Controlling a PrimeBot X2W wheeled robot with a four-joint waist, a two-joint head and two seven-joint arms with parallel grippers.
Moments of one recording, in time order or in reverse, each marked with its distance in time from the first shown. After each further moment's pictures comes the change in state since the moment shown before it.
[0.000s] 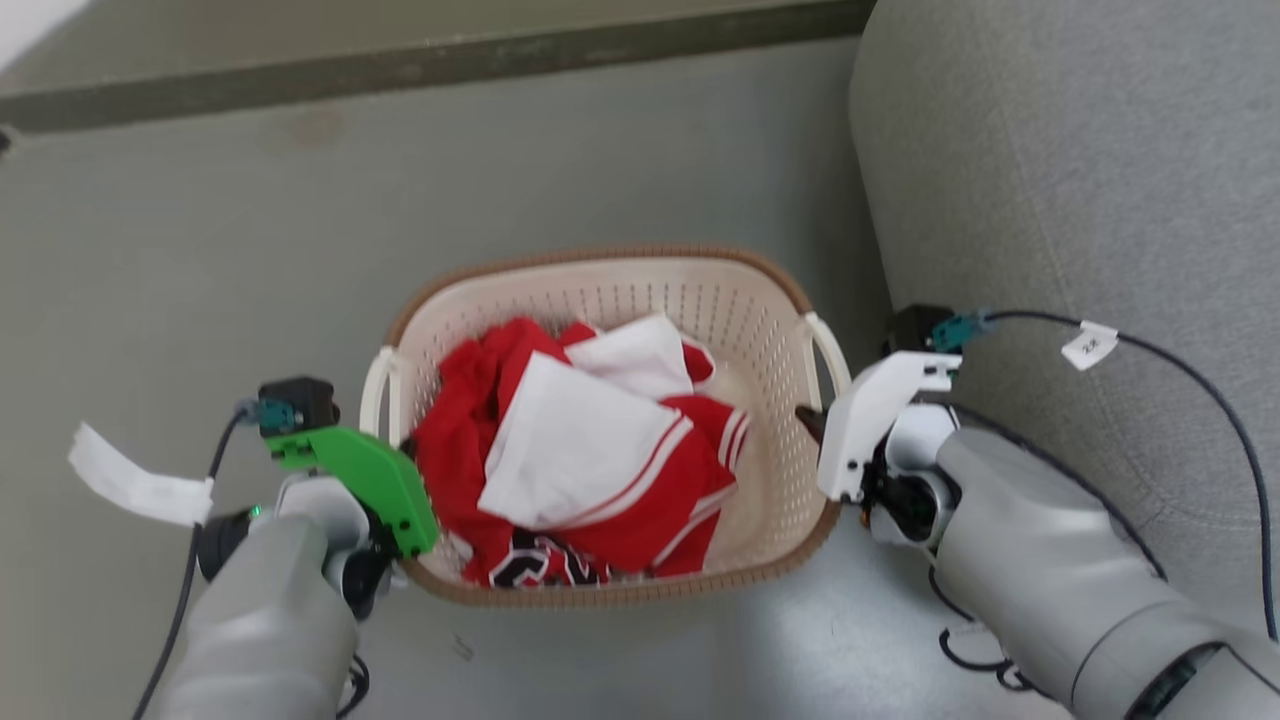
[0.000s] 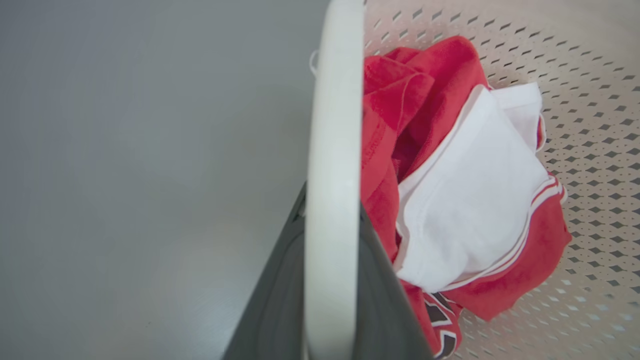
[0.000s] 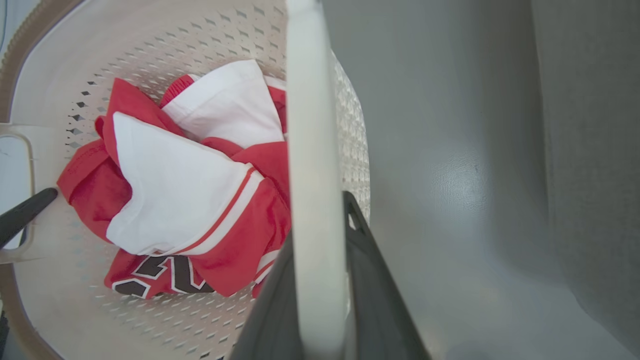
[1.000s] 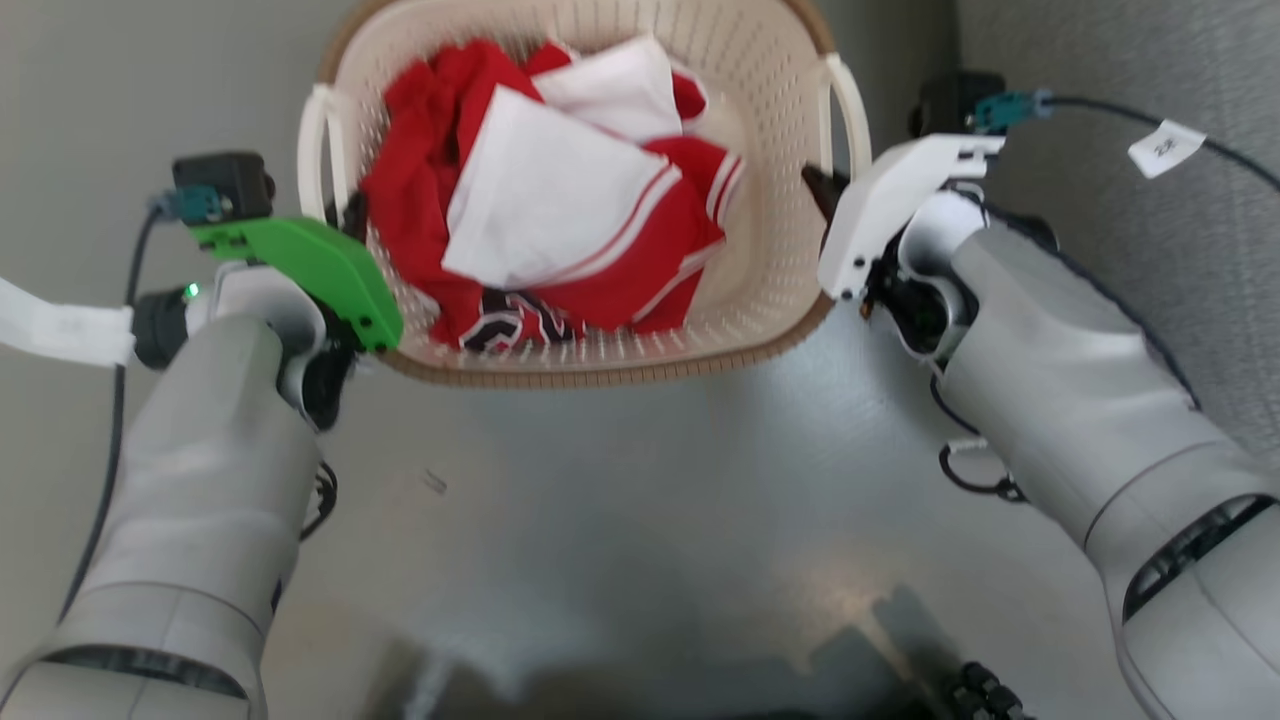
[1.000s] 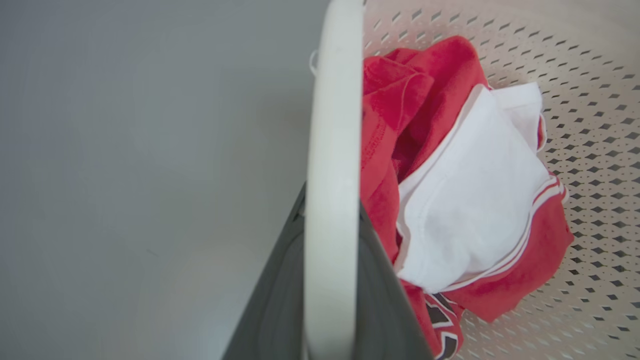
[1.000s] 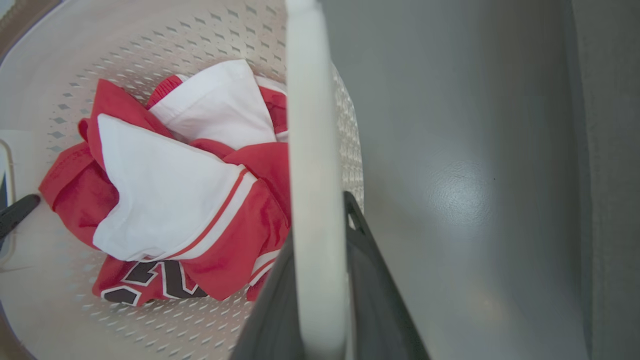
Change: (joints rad) left arm -0.267 0.030 0.008 -0.079 0.027 0.021 -0.090; right arm -0.295 -0.013 -0.021 -0.001 -0.031 -0.024 -0.105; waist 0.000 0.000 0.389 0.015
